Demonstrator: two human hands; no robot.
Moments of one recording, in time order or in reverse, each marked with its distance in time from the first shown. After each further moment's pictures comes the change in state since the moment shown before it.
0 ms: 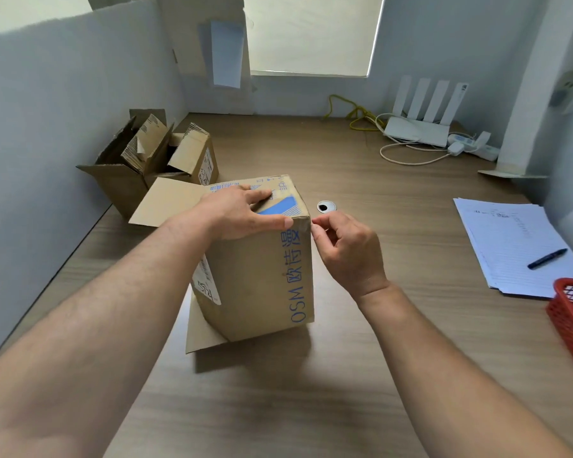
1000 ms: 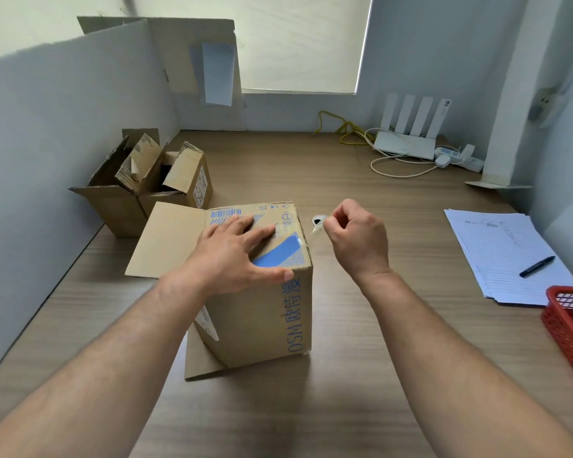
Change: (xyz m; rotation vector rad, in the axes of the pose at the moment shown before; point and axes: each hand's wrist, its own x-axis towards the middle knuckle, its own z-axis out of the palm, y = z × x) left_hand -0.023 -0.015 0.025 0.090 0.009 0.120; right_hand 0.041 0.004 -0.003 -0.057 -0.117 0.414
